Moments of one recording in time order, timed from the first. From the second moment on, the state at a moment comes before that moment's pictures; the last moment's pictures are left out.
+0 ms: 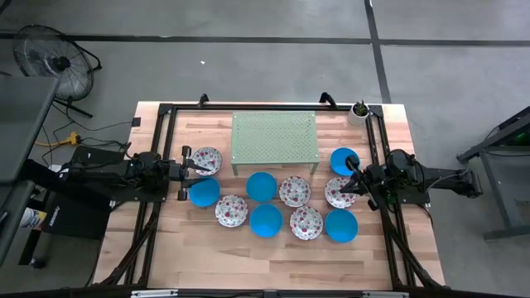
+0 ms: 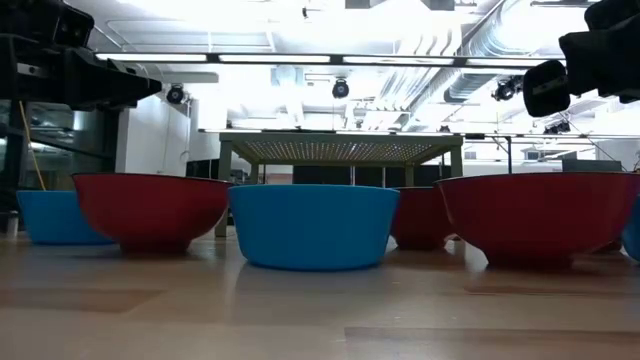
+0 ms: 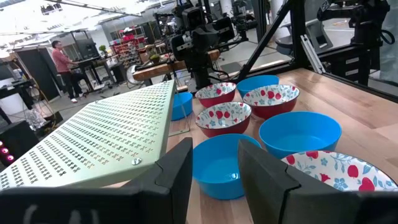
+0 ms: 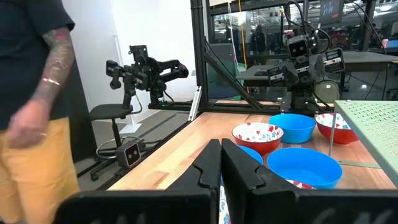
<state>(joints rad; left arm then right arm) -0.02 0.02 0.01 0.00 0.01 0.26 -0.09 0.01 0.01 0.09 -0.50 0.12</state>
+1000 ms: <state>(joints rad) -0.02 0.02 0.01 0.00 0.01 0.26 -0.09 0.01 0.01 0.09 -0.47 0.05</state>
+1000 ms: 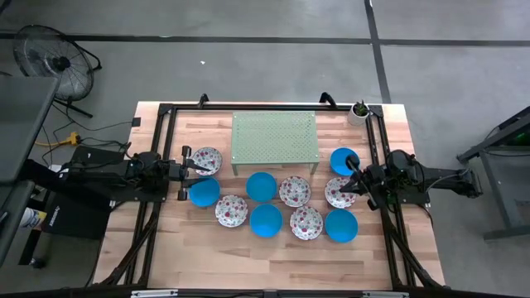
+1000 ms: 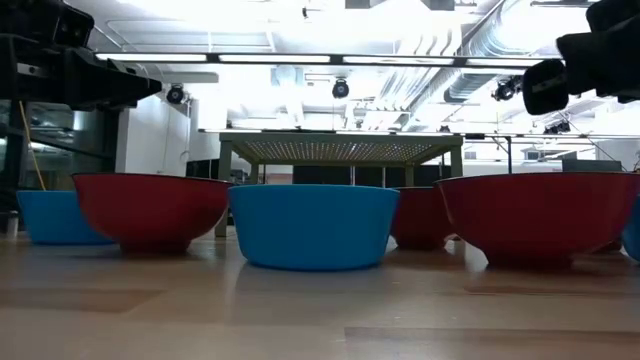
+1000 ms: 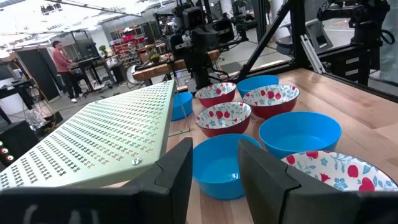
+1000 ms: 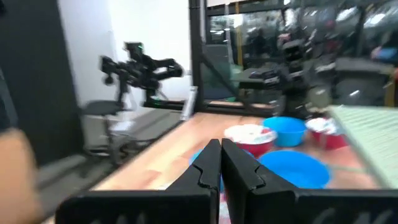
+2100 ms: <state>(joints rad) -0.02 0.02 0.01 0.00 0.01 0.26 -0.09 0.62 0.64 -0.35 -0.28 0.00</state>
